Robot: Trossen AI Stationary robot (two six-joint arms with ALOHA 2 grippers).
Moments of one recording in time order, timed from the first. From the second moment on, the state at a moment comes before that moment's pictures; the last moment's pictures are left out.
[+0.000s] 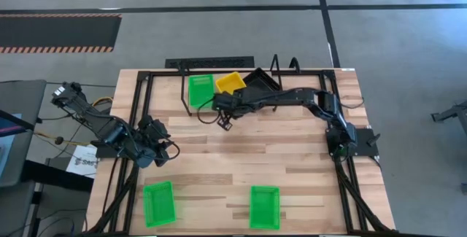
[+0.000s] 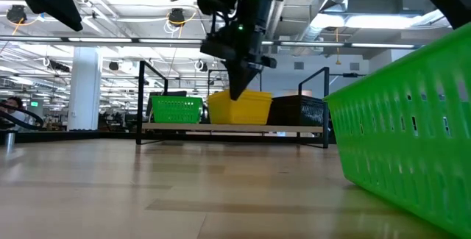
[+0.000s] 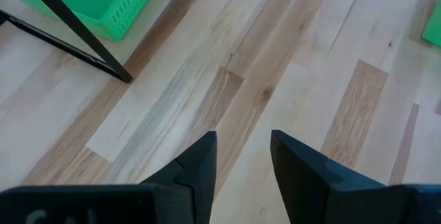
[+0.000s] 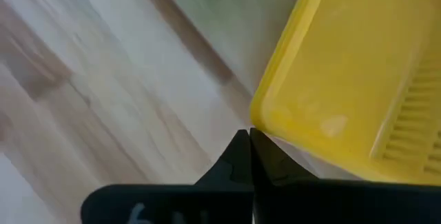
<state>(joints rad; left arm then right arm) -0.62 0.95 0.91 -1.16 -0.58 -1.06 -0.14 2.16 1.91 -0.97 0.28 0.46</state>
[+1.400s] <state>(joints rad) -0.62 0.95 0.91 -1.16 -0.62 -1.08 -0.52 2.13 2.35 -1.49 0.05 0.26</state>
